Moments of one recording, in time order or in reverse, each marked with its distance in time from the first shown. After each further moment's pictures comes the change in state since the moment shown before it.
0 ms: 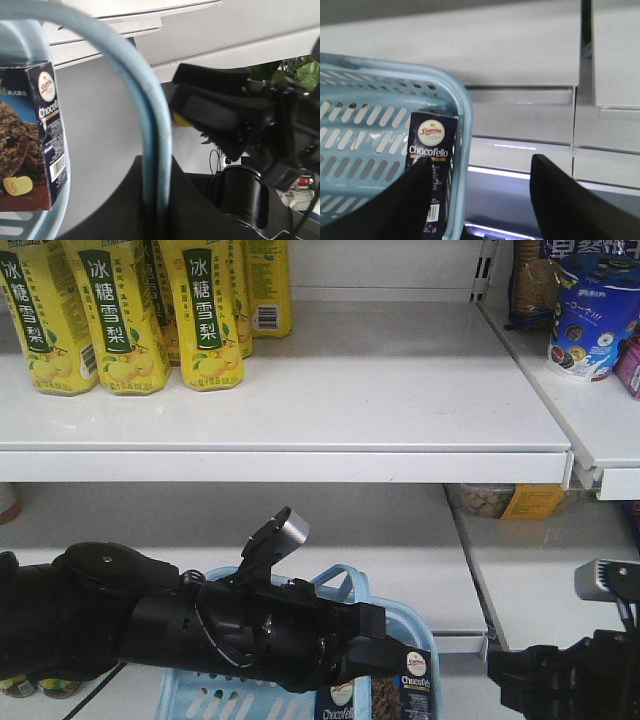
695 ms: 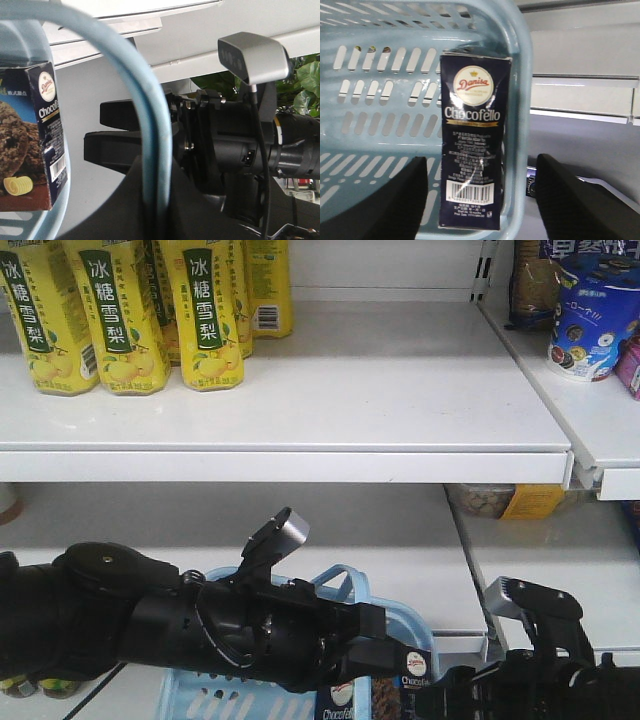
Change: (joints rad) left arm 0.000 0.000 0.000 0.000 0.000 0.000; right arm 0.111 0.304 -0.005 0.468 -0.053 -0.306
